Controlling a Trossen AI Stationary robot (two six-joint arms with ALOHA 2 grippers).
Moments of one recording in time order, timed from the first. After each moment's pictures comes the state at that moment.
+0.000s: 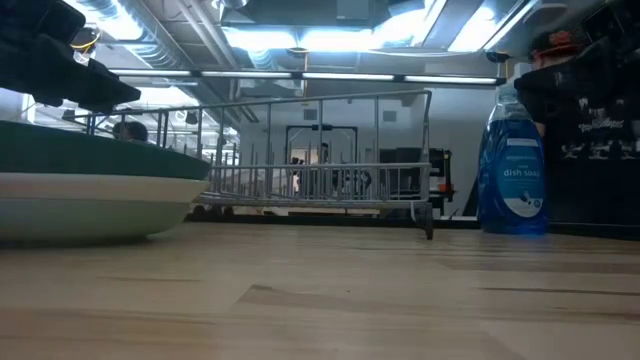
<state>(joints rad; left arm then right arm) -0.42 0.01 0.10 -0.30 -0.49 0.03 0.23 0.00 0.09 -0.11 0.30 -0.06</state>
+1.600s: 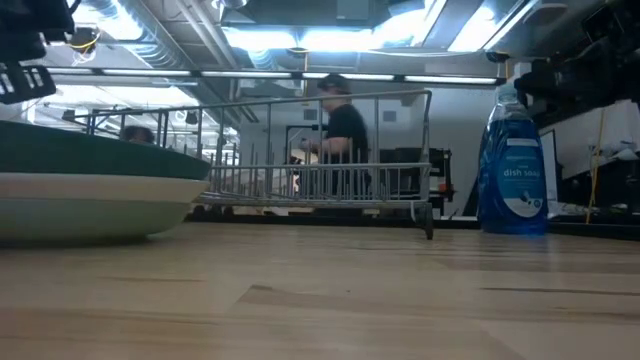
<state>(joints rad) -0.42 0.01 0.49 -0.84 -0.06 -0.97 0.23 0.00 0.09 -0.12 0.30 -0.06</state>
